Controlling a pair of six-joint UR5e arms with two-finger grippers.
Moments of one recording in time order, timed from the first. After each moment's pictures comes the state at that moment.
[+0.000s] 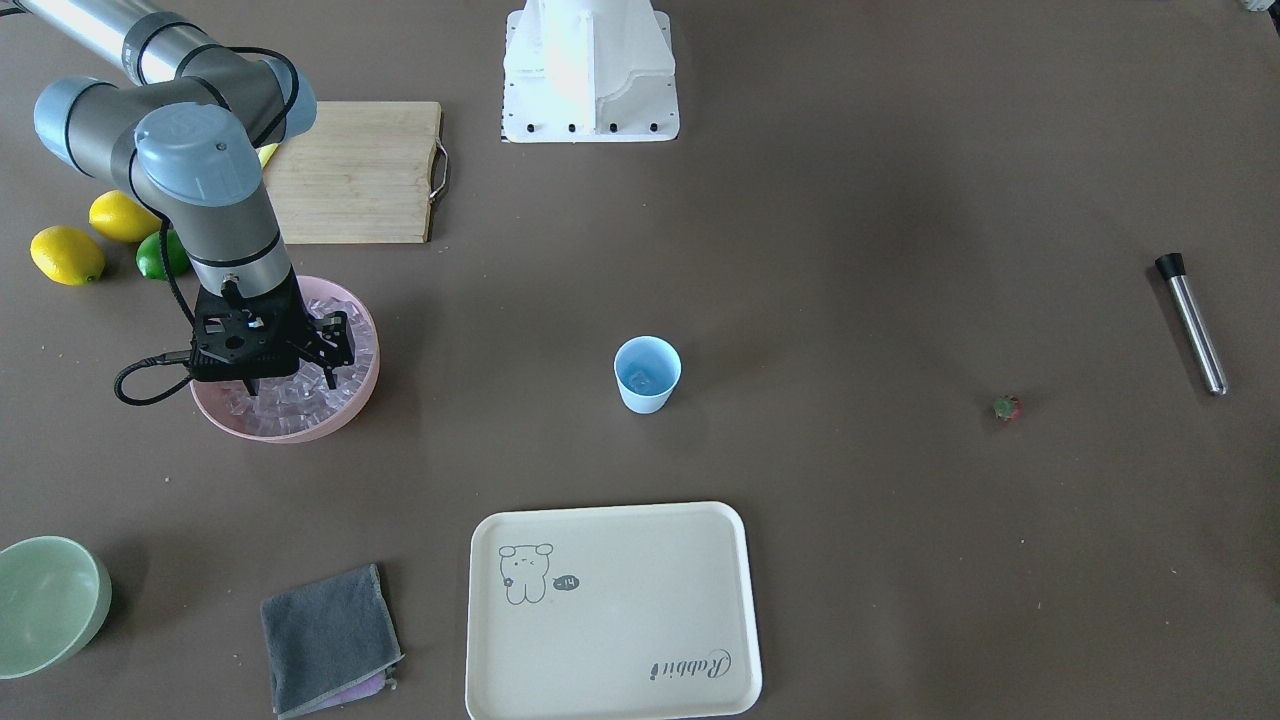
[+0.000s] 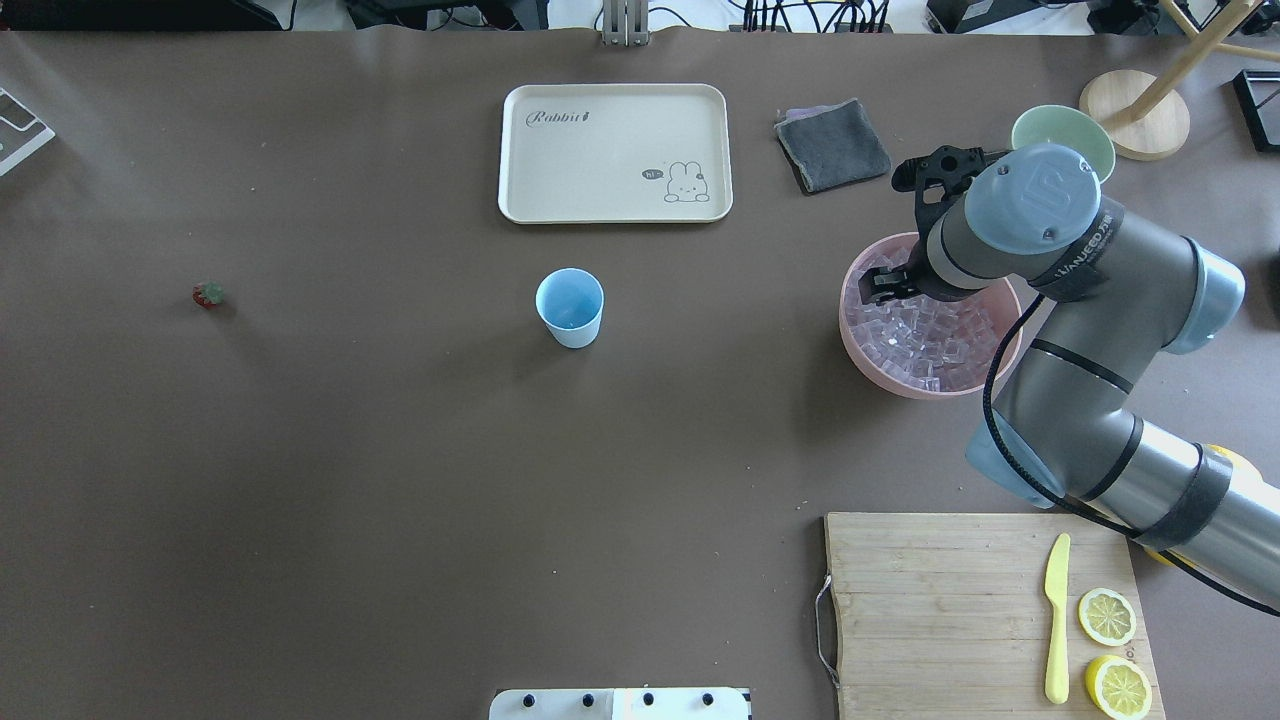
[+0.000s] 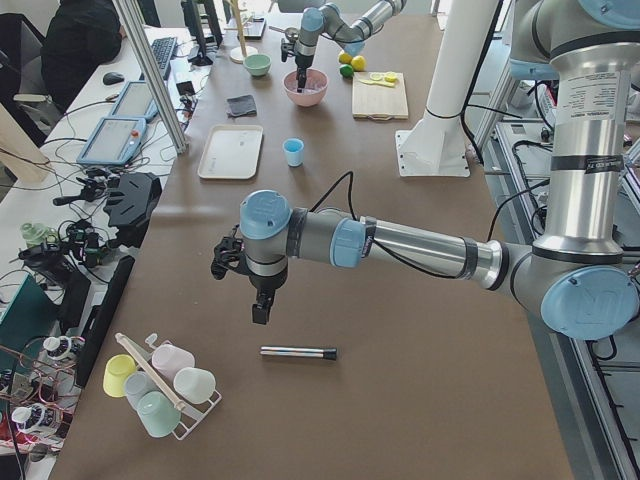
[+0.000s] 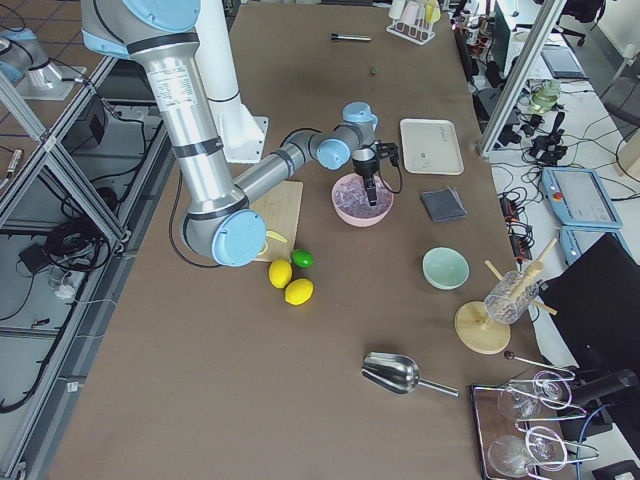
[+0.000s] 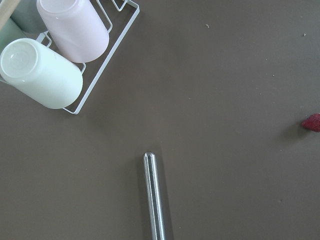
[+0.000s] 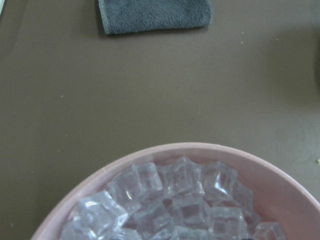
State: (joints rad) left arm -1.58 -1.56 -1.78 -1.54 -2.36 0.03; right arm 0.74 -1.22 1.75 -1.43 1.80 0.88
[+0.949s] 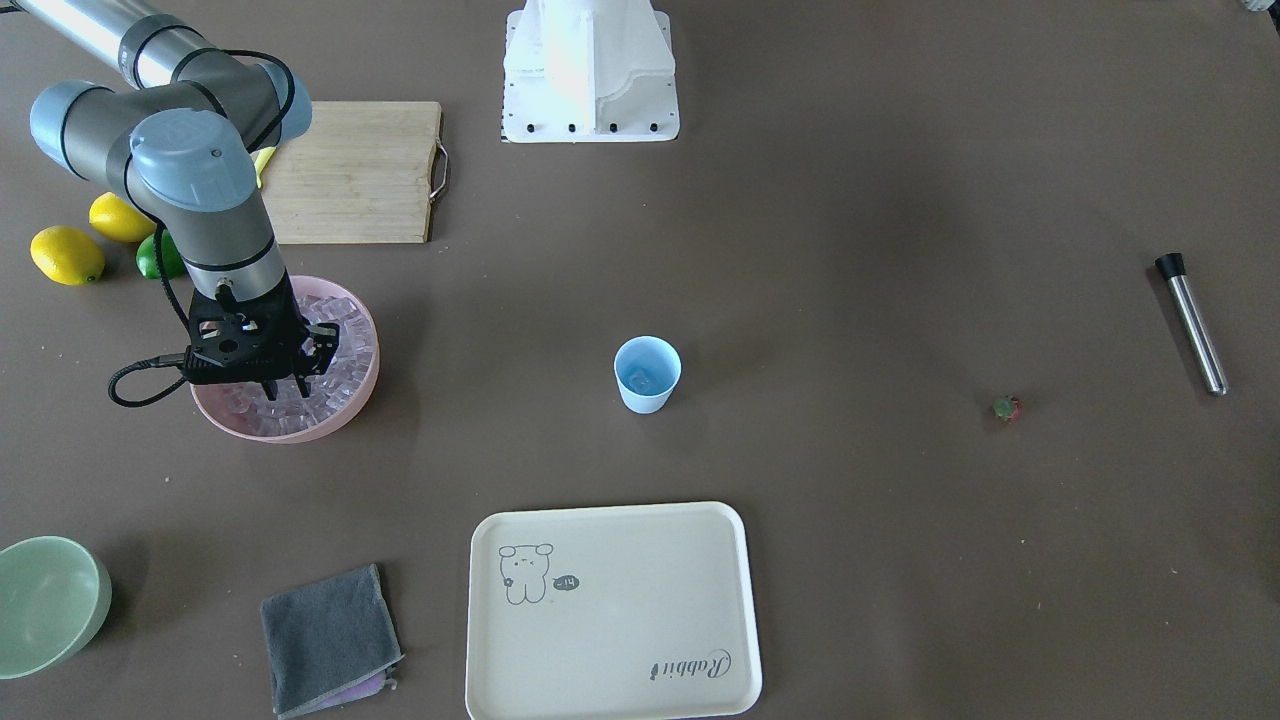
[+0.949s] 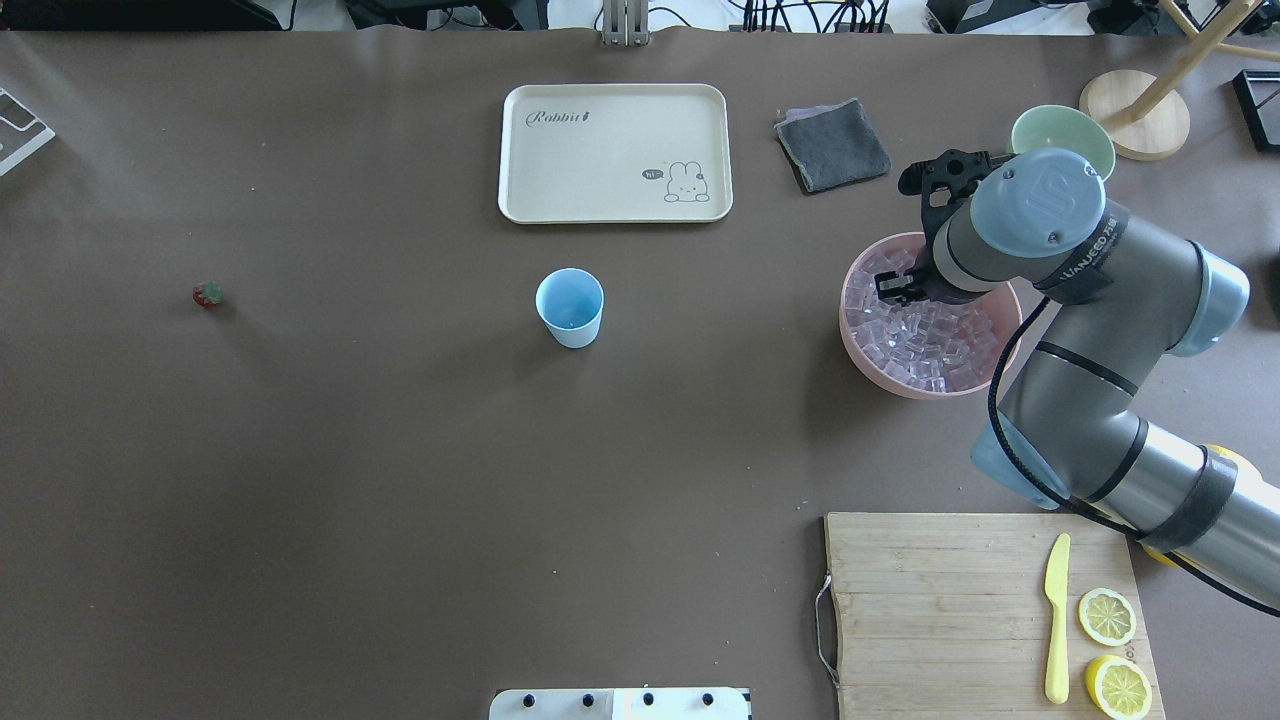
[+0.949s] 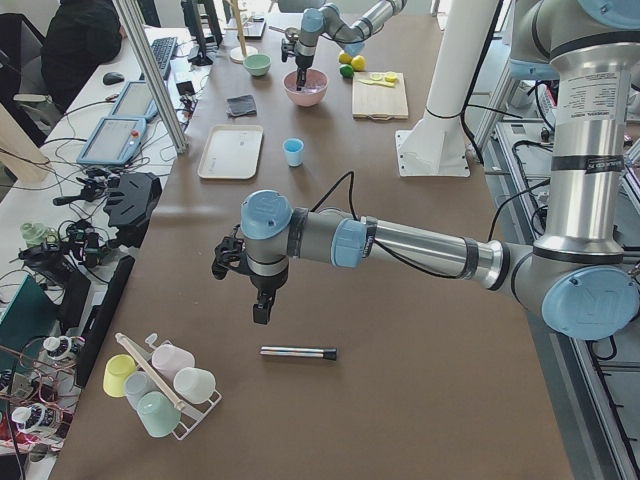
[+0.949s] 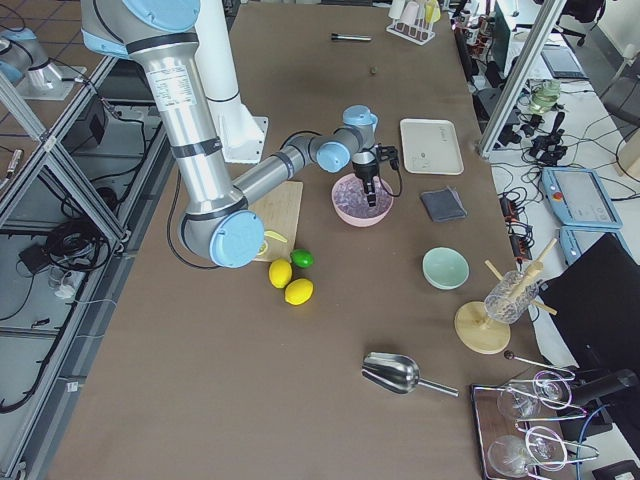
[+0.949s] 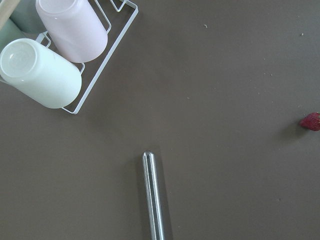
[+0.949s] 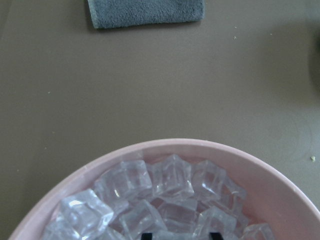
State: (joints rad) left arm -1.57 -1.56 -1.78 -1.54 -2.36 0.03; right arm 0.74 -1.23 1.74 -1.42 1.80 0.88
